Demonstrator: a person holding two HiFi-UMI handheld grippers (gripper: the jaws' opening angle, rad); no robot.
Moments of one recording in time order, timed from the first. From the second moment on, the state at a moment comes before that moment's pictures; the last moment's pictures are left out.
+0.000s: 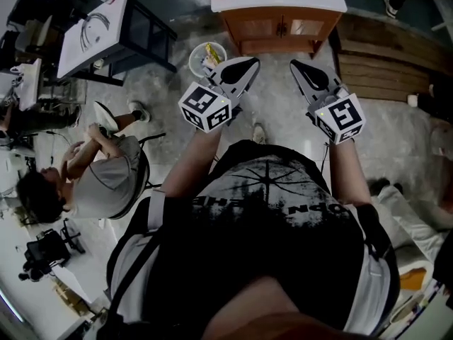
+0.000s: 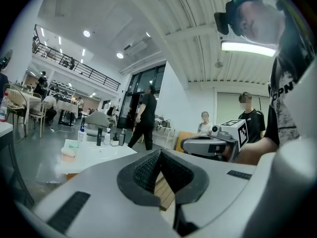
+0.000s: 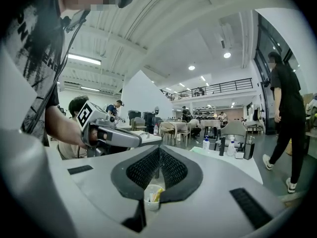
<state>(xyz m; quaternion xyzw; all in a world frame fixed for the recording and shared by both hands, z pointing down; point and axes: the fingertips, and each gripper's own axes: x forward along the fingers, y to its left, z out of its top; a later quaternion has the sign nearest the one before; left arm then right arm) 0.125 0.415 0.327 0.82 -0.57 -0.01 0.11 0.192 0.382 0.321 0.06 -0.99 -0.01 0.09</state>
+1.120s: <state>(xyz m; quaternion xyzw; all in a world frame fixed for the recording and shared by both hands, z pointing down) 0.014 0.324 0.343 0.83 -0.54 -0.02 0.11 0.079 0.303 0.325 0.08 -0.99 -0.01 0.11</state>
